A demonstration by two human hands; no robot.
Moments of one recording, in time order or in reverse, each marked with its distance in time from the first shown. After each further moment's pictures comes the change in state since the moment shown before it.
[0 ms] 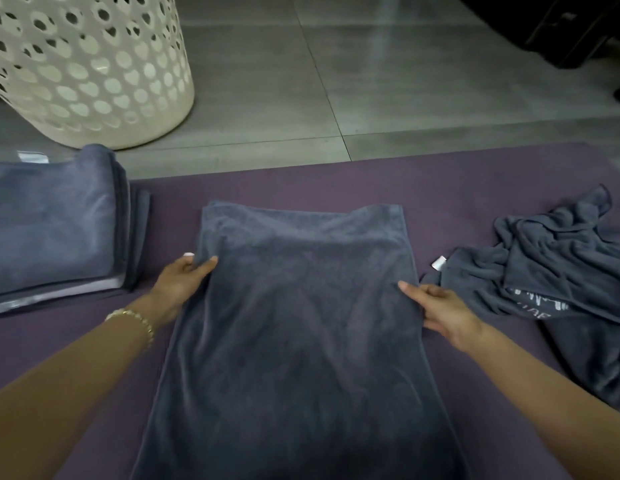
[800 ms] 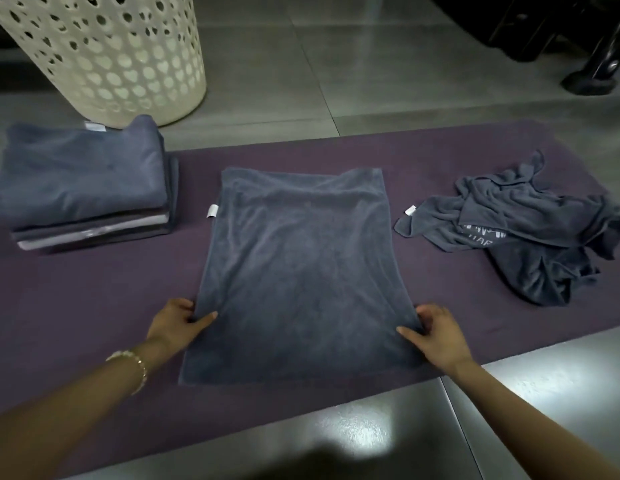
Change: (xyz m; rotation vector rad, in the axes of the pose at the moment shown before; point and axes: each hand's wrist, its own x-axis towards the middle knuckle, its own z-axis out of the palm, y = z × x) left_hand -0.157 -0.108 -0.076 0.574 -0.067 0.008; right_hand -0.152 0.132 -0.014 -0.596 0.246 -0.270
